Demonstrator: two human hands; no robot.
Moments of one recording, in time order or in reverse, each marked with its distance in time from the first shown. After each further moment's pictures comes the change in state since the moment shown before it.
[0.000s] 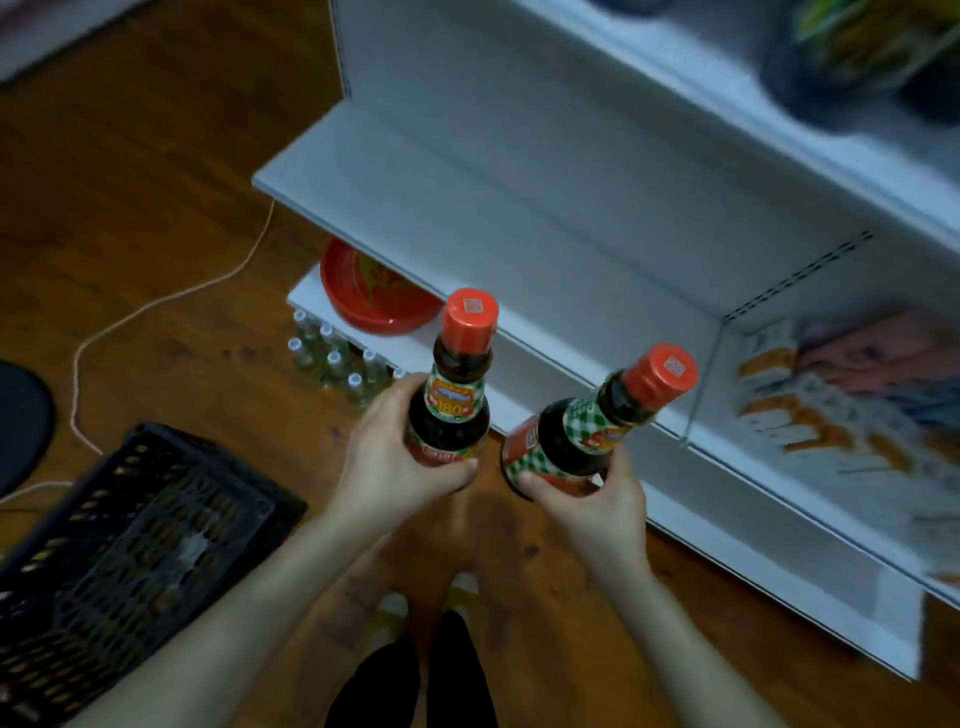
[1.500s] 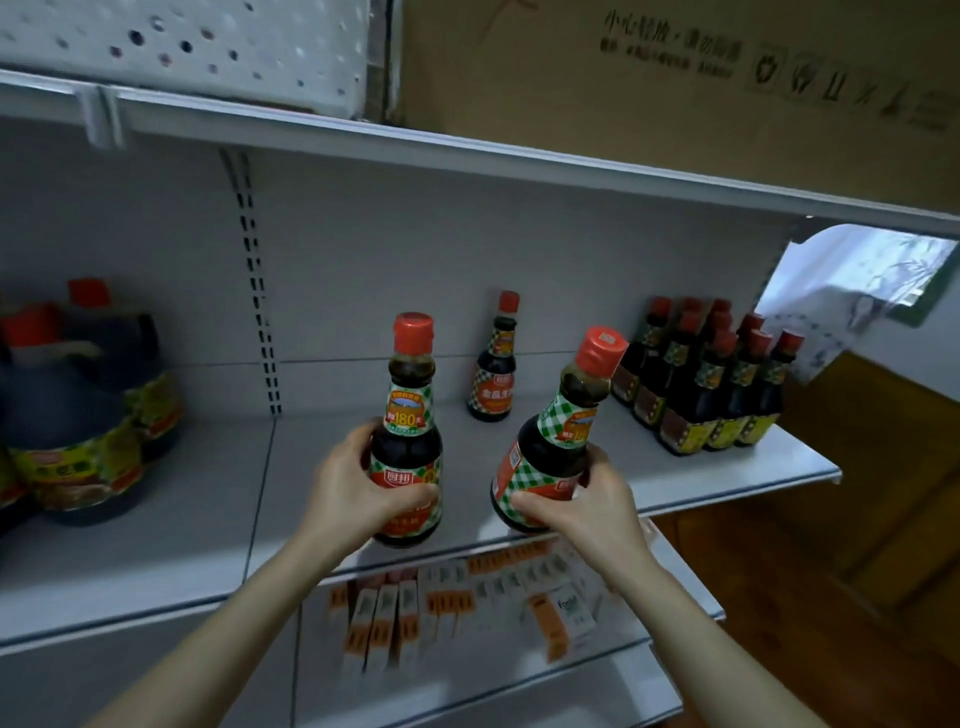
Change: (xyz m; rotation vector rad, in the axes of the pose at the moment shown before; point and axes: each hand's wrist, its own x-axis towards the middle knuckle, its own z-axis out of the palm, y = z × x) left_hand -0.001 0.485 0.347 -0.167 -0.462 0.533; right_hand 0.000 -0.012 -0.573 0.051 0.697 -0.198
